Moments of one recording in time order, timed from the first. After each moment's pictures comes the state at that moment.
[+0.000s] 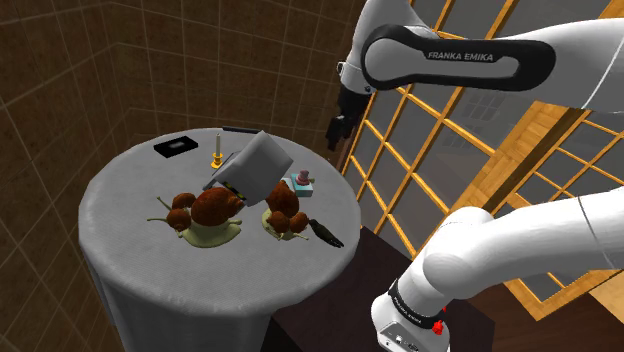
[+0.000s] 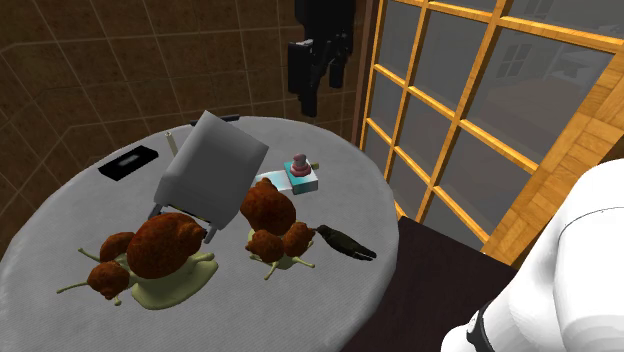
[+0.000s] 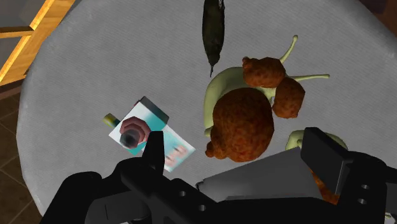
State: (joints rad) arm -0.04 -0.62 0.00 -2.43 -0.10 1.86 -0.18
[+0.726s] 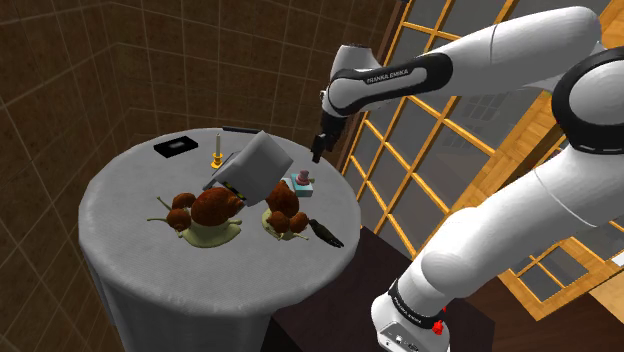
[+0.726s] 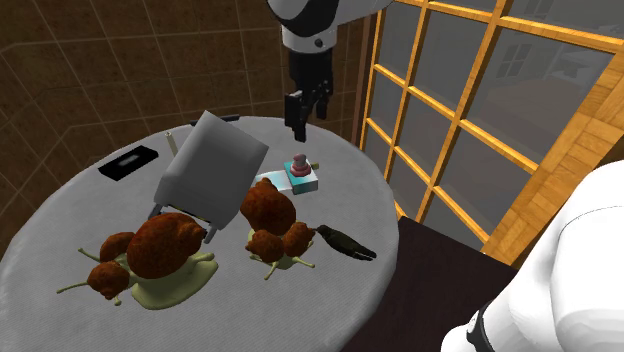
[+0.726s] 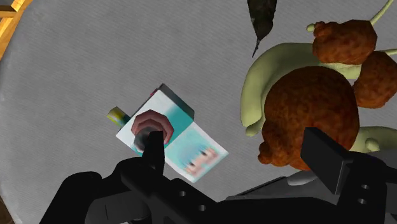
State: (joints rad) arm -0.08 -0.27 -0.12 -2.41 -0.10 2.17 -0.31
